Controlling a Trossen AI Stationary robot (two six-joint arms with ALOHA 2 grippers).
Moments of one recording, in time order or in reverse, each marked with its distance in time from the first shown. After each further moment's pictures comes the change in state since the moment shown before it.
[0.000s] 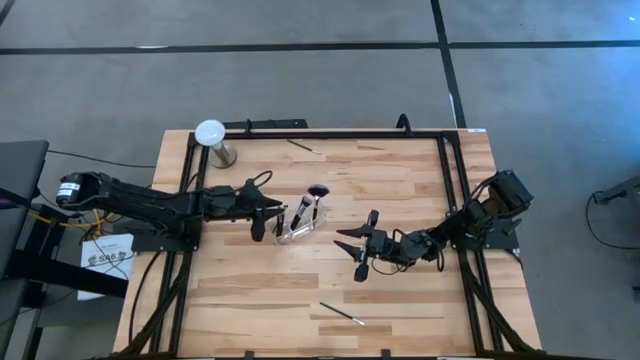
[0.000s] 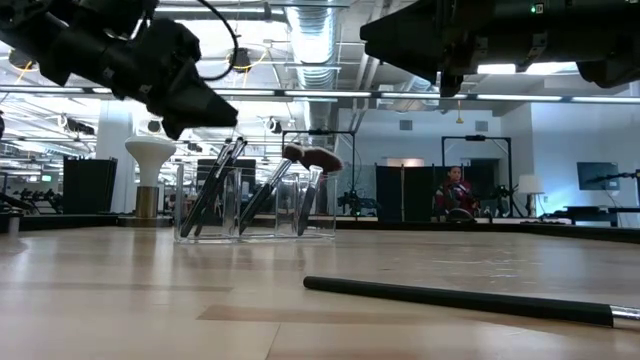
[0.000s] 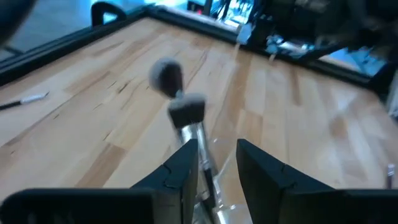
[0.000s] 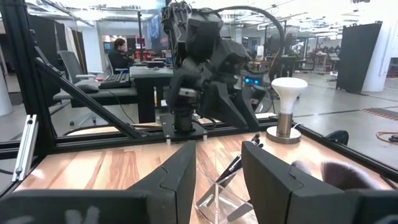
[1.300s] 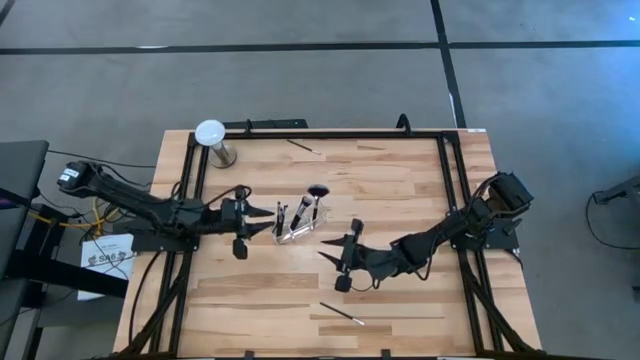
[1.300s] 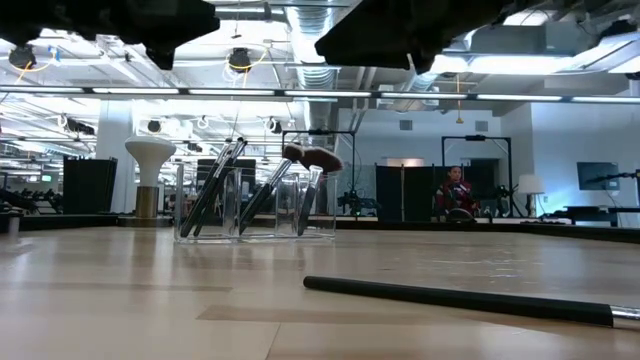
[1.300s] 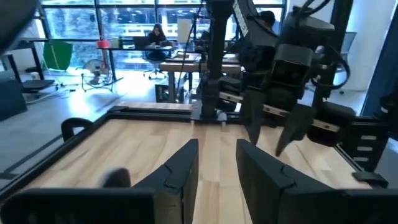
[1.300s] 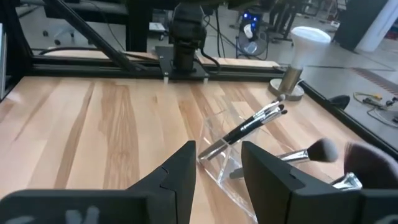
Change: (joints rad) left arm -0.326 -0.173 0.000 0.165 -0.227 0.274; right arm 0.021 0.001 0.351 -0.785 0.050 0.122
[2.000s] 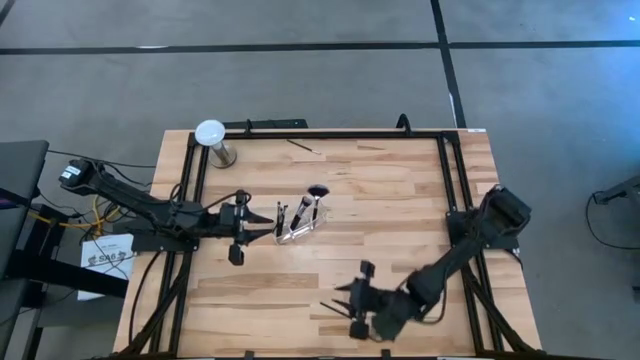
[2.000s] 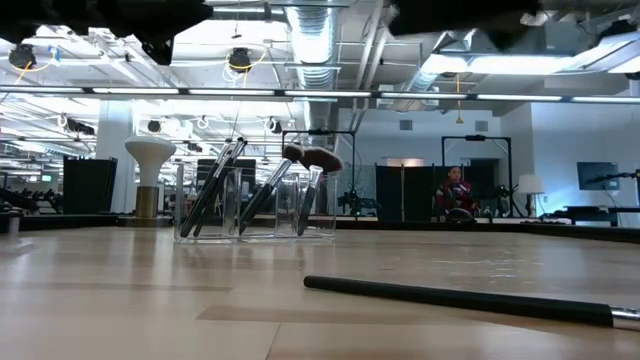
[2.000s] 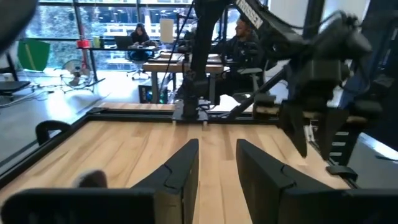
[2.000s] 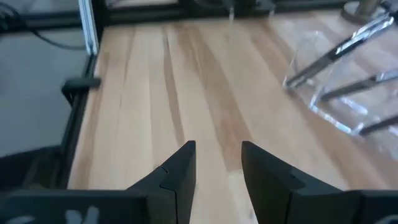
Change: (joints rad) left arm -0.048 -0.001 0.000 0.002 0.027 -0.008; right arm 0.254 0.100 0.251 -0.531 0.022 0.476
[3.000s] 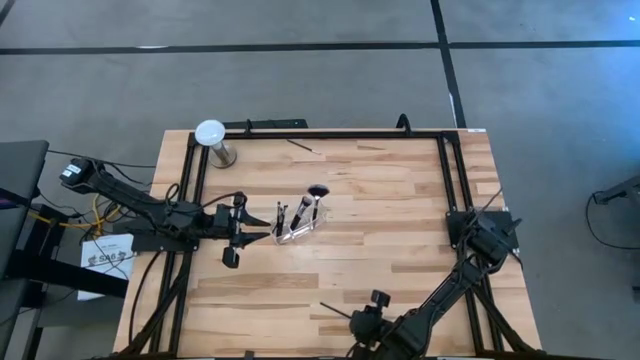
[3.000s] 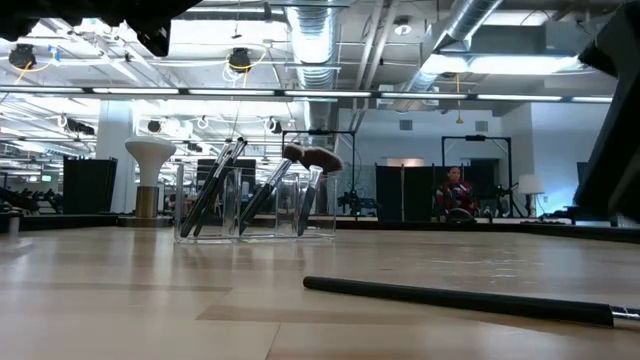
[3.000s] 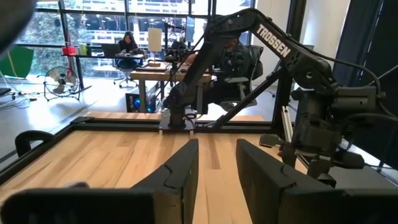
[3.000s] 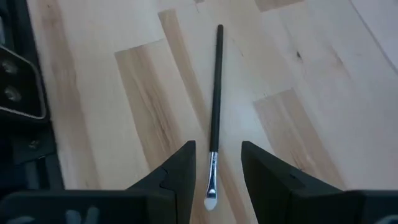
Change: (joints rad) left arm -0.032 -0.034 0.000 0.008 0.021 -0.004; right arm 0.128 0.349 0.424 -0.716 -0.172 0.562
